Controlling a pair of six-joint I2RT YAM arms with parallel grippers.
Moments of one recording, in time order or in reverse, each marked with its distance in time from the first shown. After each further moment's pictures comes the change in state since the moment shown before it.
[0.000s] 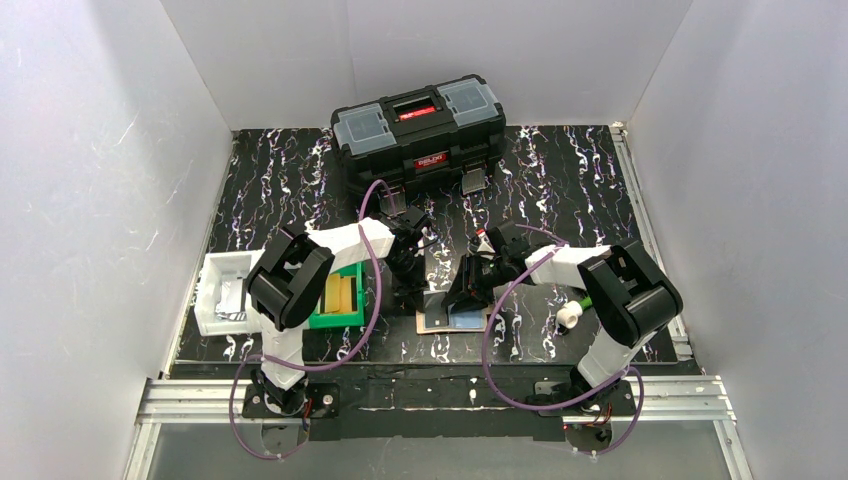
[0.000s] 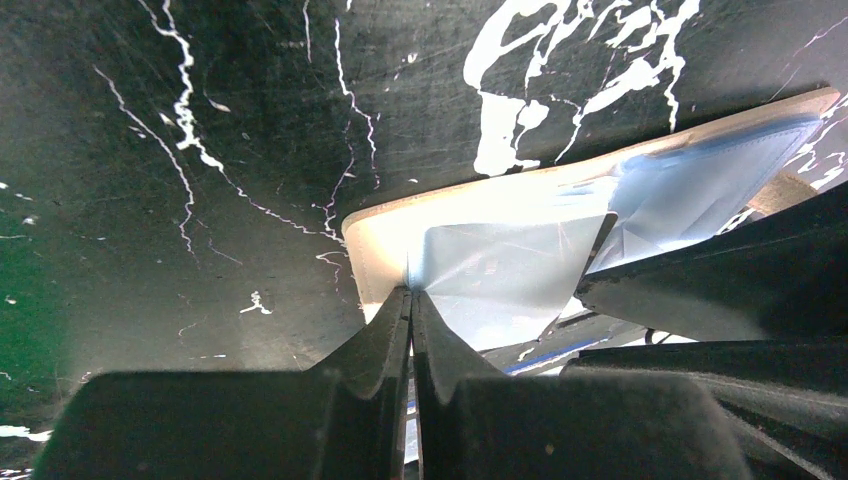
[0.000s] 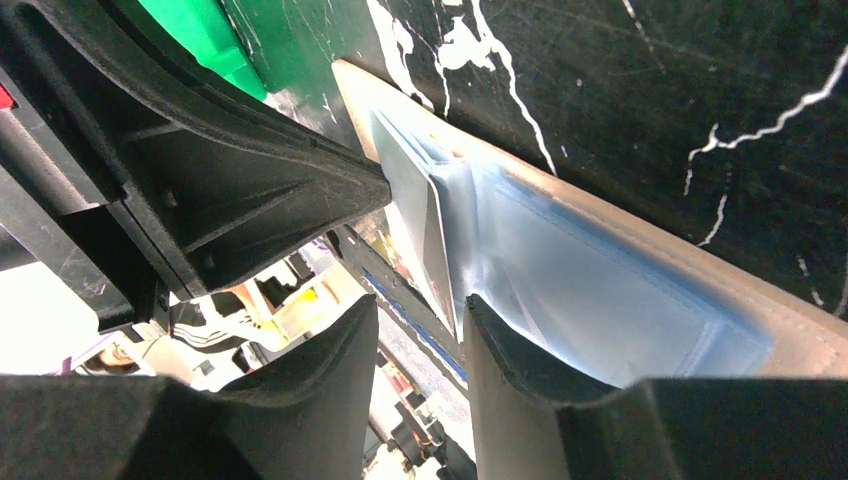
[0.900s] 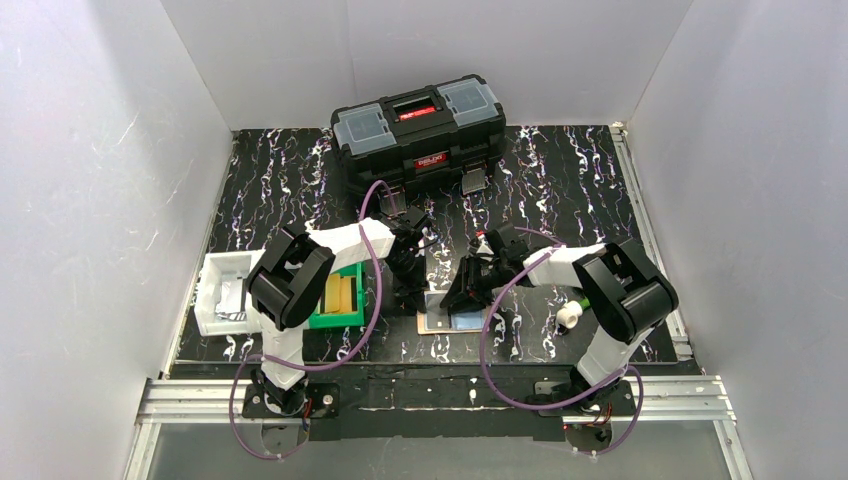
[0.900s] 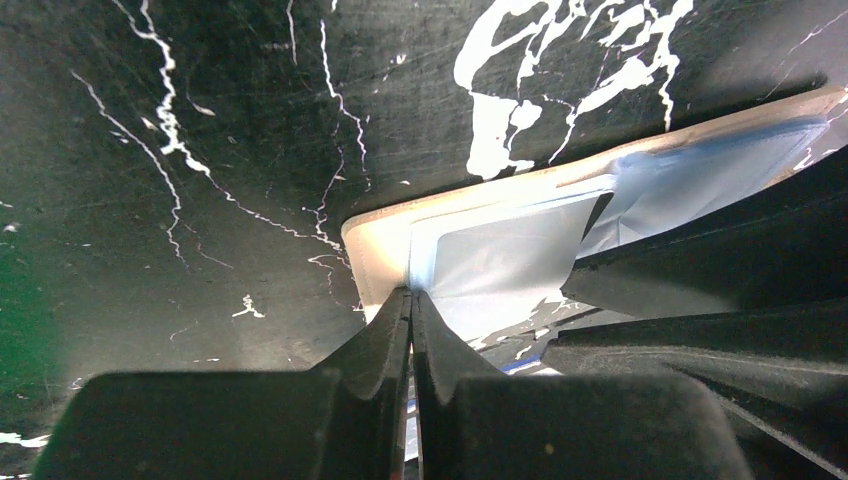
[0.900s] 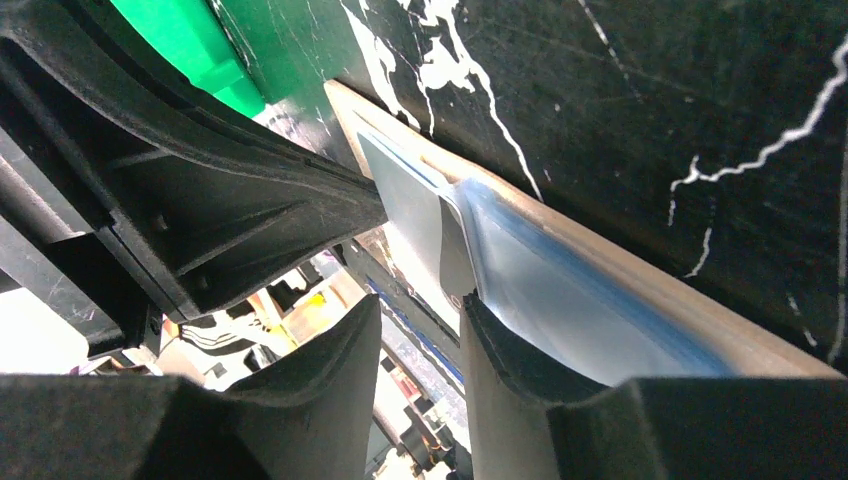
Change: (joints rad) left arm -0.001 0.003 0.000 0.006 0.010 0.000; right arm 0.005 0.029 -0.014 0.066 -0.003 0.038
